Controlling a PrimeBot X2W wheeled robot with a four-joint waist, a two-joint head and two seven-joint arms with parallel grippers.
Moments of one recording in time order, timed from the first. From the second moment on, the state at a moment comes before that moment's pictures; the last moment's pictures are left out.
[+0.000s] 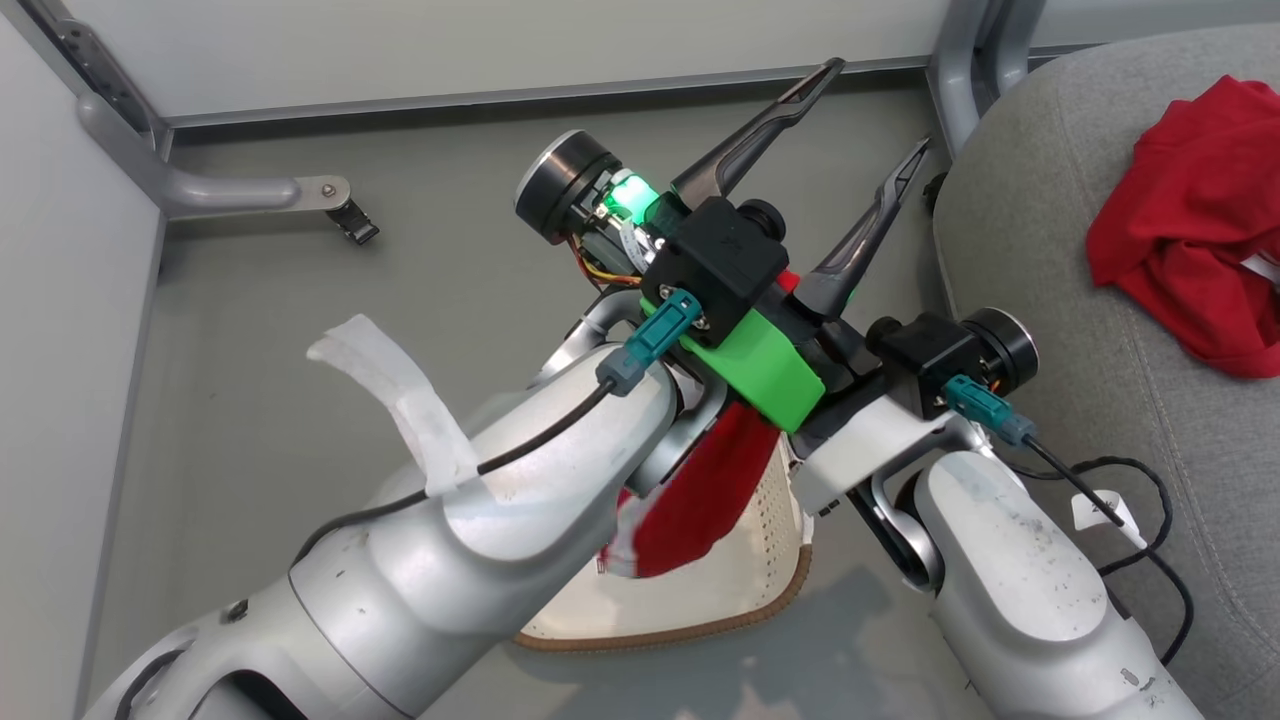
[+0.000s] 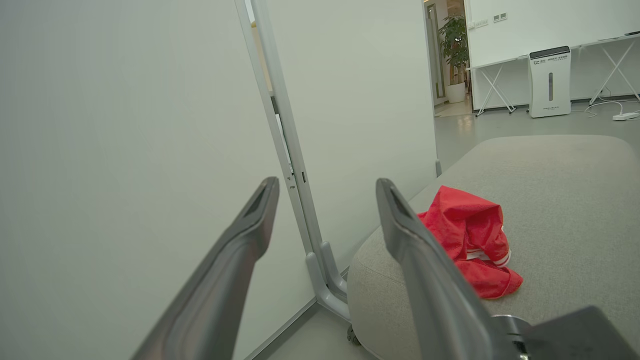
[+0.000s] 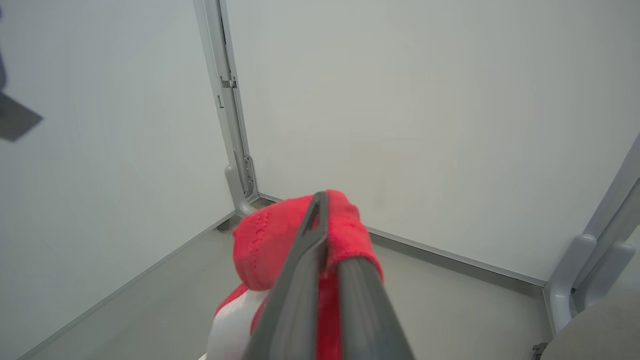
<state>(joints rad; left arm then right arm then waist) -0.95 0.05 -0.97 0.34 -0.49 0.11 -0.26 -0.52 -0.05 0.39 0.36 0.18 0.13 -0.26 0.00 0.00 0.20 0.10</state>
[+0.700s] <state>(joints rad) -0.90 0.05 -0.93 0.38 -0.43 0.08 -0.26 -0.52 -0.05 0.27 0.26 0.10 0.13 -0.26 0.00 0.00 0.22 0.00</state>
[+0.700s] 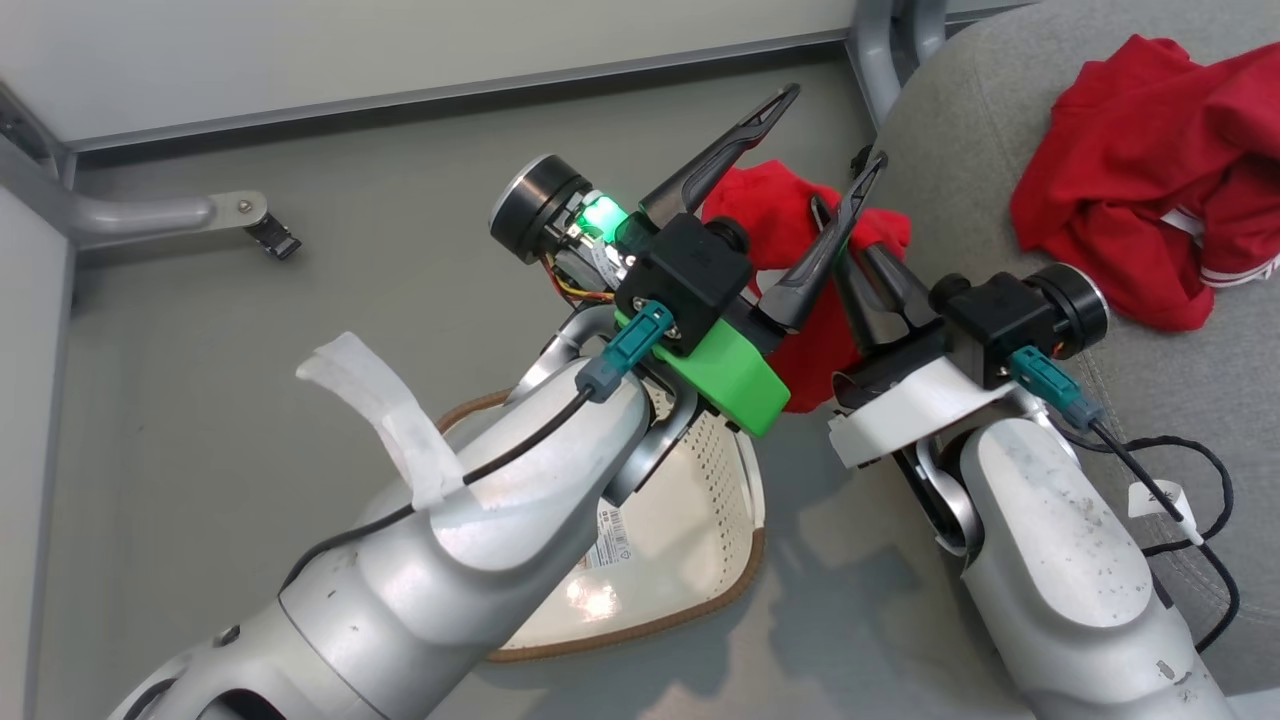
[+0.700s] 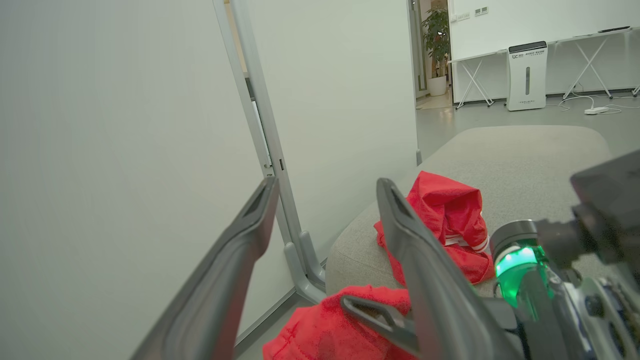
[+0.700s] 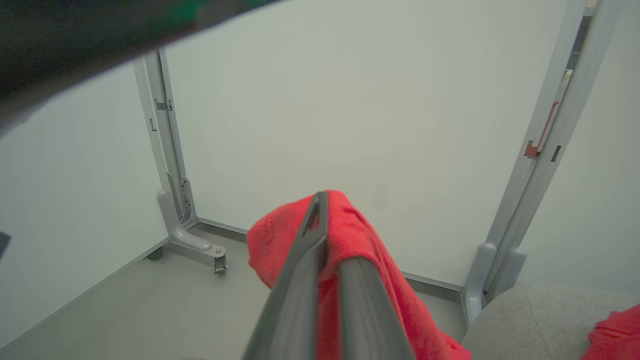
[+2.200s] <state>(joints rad) -0.65 0.14 -0.84 0.33 -0.35 0.02 -0.26 -0.30 -0.05 0.06 0.01 0.02 0.13 -0.26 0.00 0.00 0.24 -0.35</state>
